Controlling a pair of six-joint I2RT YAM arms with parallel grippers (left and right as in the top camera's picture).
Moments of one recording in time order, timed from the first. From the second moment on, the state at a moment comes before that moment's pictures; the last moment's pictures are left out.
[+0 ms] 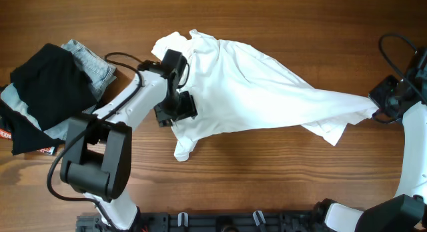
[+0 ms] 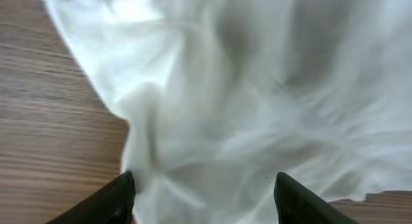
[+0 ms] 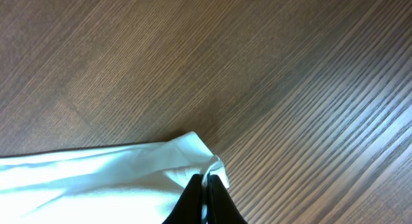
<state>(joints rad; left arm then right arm) -0.34 1.87 1.24 -0.97 0.18 -0.60 -0.43 1.43 1.21 -0.93 0.11 0.40</state>
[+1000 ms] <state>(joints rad) -0.22 1.70 1.26 -0.94 0.06 -0.55 -0.43 1.43 1.22 -0.95 -0.14 0.25</state>
